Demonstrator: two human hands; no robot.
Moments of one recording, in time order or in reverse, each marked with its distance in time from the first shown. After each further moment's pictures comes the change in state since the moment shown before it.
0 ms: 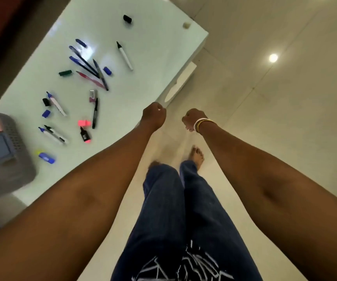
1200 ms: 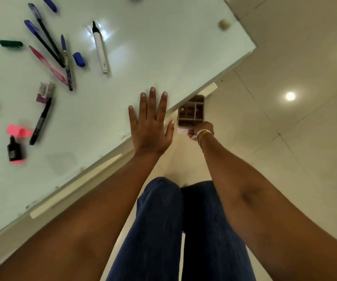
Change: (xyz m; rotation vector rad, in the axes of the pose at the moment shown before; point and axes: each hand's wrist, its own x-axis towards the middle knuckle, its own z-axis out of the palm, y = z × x) left_hand 0.191 -0.049 0.111 0.659 0.677 0.215; right_hand 0.290 0.024 0.016 0.682 0.046 0.137
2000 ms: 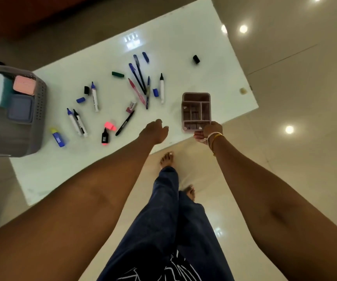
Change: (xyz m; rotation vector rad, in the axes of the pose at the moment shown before) left_hand 0.018 -0.138 -0.191 -0.577 -0.757 -0.395; right_hand -0.245 -0.145 0.050 0.011 -0.006 0.021
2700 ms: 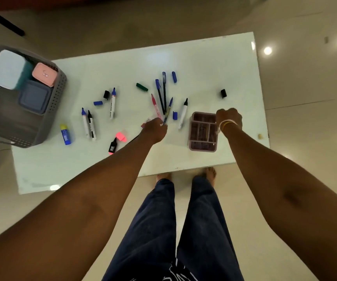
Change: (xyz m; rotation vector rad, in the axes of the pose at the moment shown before) left_hand 0.053 -0.020 -0.087 -0.383 0.123 -0.150; right_hand 0.017 -0.159 0.086 -0.902 0.257 -0.357
